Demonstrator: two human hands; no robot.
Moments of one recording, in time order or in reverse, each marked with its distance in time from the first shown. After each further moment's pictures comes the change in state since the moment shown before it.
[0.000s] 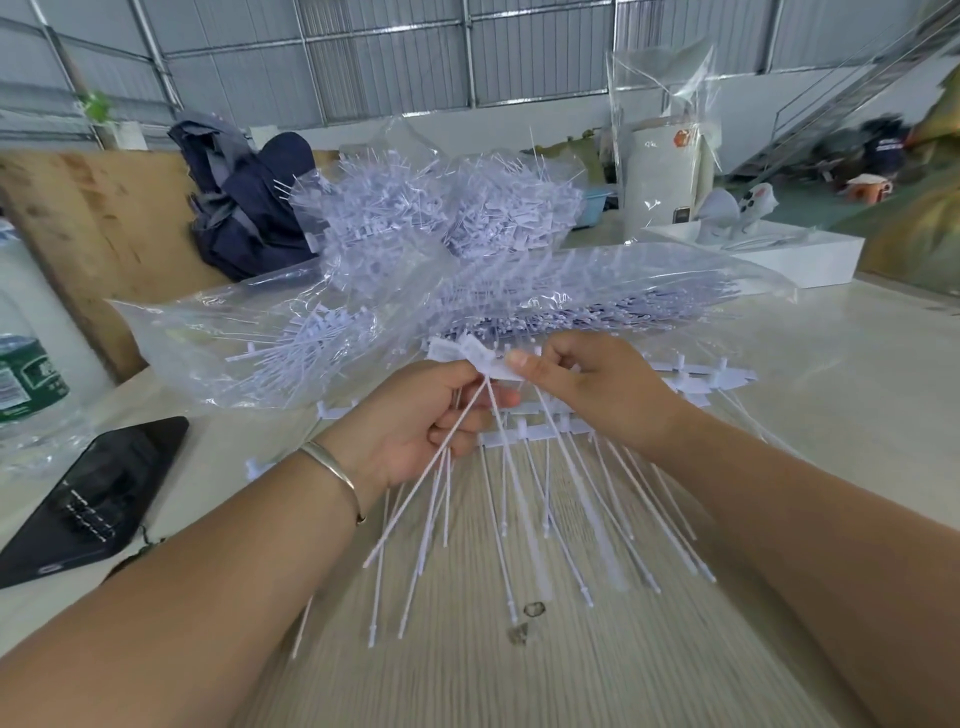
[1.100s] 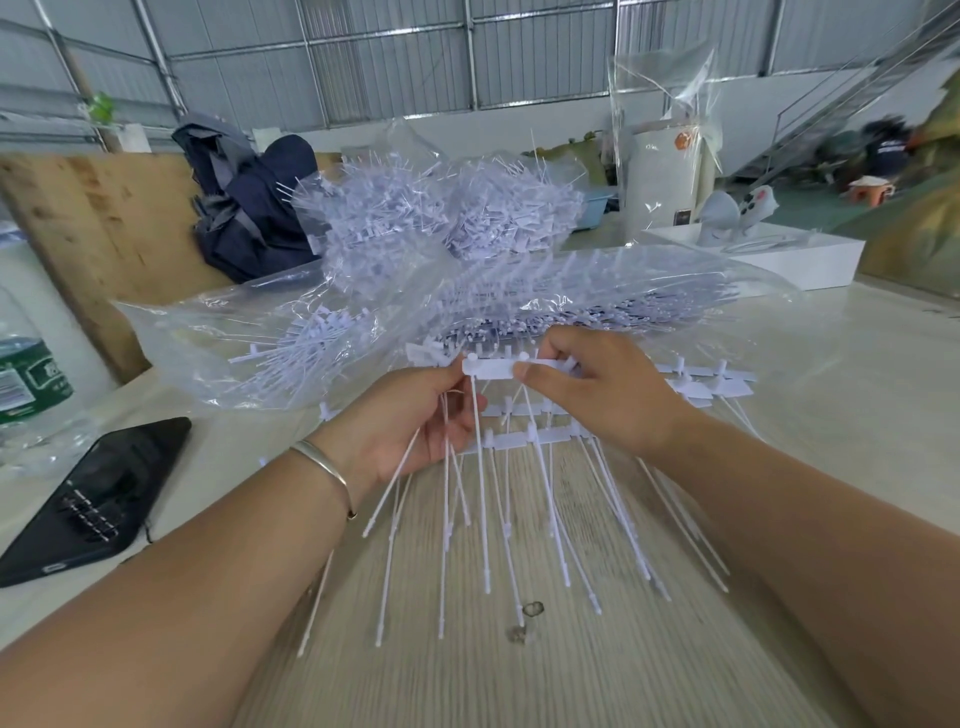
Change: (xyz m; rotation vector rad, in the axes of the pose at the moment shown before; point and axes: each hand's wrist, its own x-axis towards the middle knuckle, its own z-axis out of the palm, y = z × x) left_hand 0.013 -0.004 -0.015 -0.189 0.110 -0.089; right_hand 0.000 0.002 -0.002 -0.068 0.026 -0.063
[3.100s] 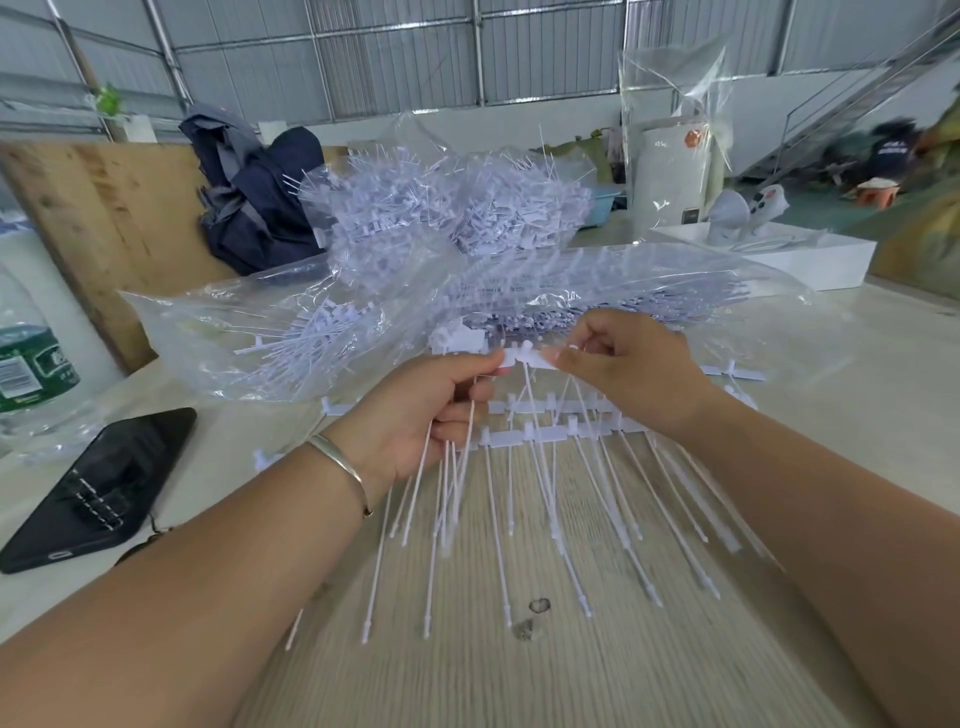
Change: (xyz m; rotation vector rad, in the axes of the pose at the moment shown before) left_hand -0.016 0.003 0.012 0.167 -0.085 0.083; right_hand 0.005 0.001 -0.015 -0.082 0.034 0.136
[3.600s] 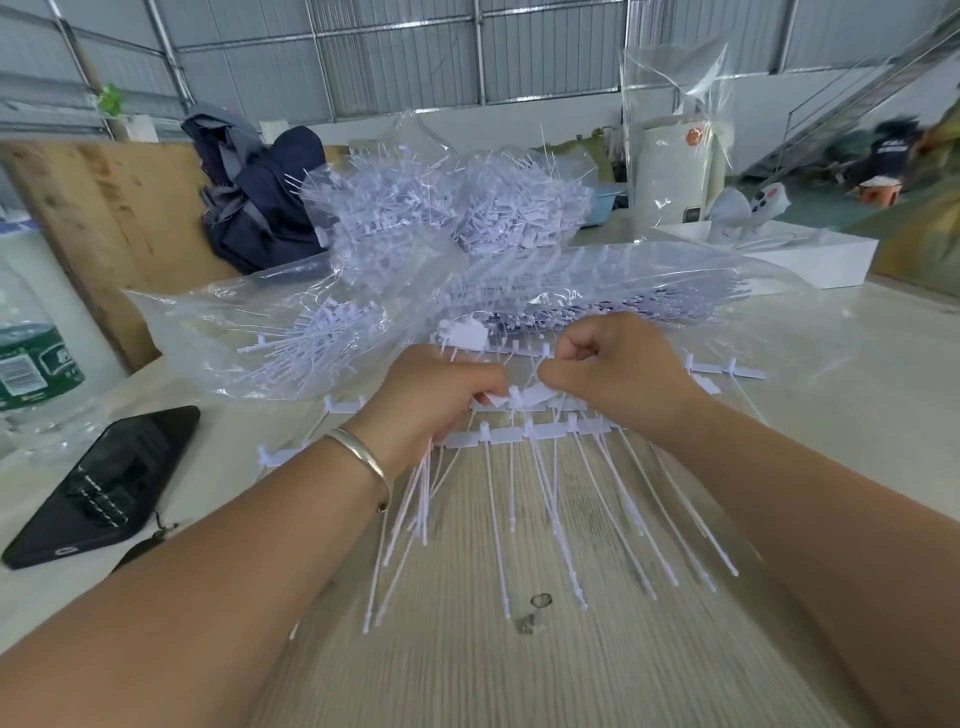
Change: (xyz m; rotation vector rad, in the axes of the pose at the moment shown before) left_hand 0.006 -0.002 0.001 0.494 0.337 0.209; right_hand -0.006 -0.019 0.006 0.075 -0.017 0.010
